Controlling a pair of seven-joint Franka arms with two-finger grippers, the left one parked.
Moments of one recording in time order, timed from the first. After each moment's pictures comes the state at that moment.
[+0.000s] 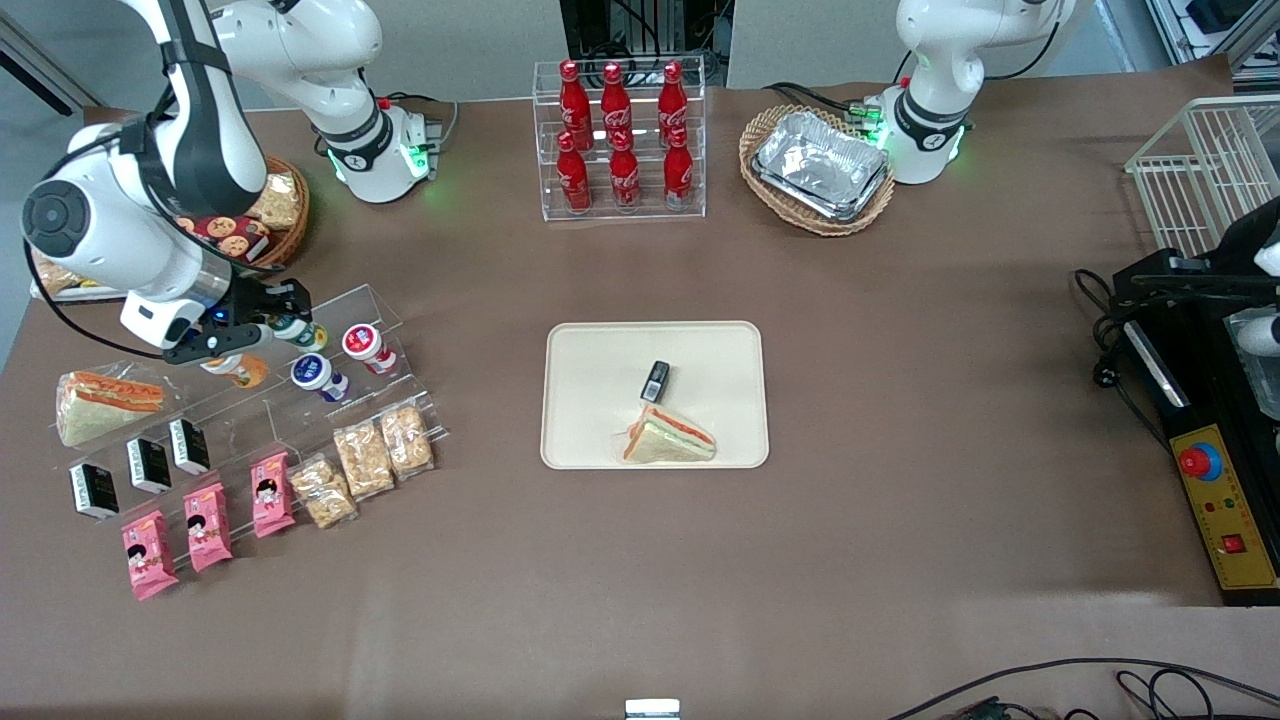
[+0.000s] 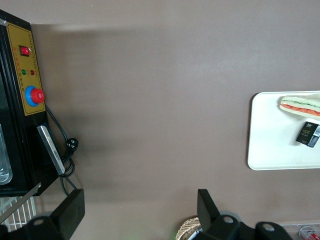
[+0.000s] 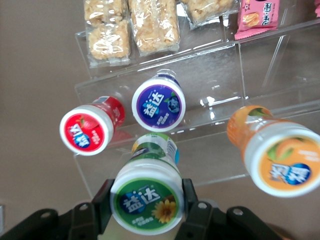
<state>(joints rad) 0.06 -0.17 -0.08 -2.32 0.03 1.98 -0.24</state>
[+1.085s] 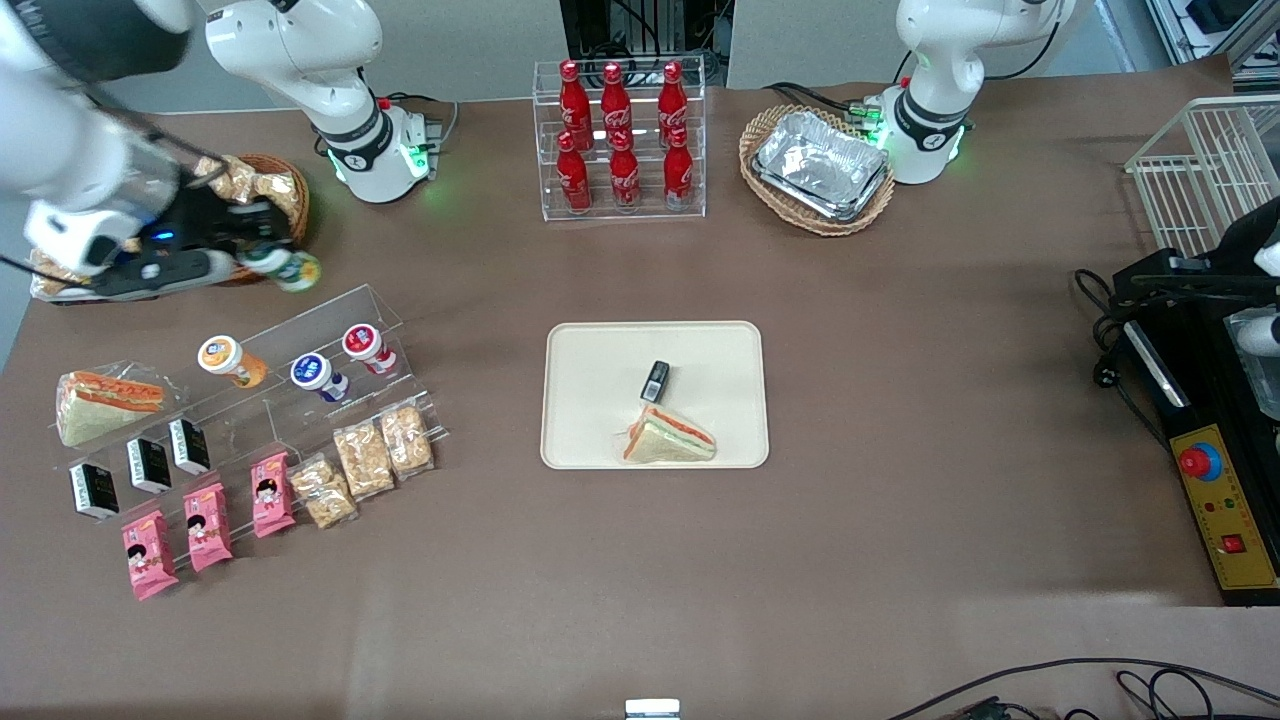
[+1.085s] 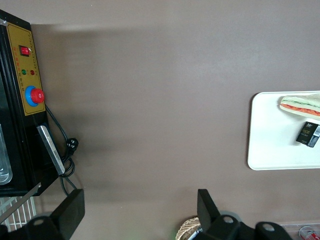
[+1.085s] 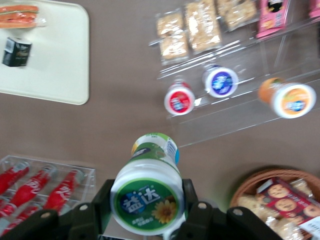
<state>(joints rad) 0.09 -0.18 0.06 -1.85 0.13 1.45 0.04</state>
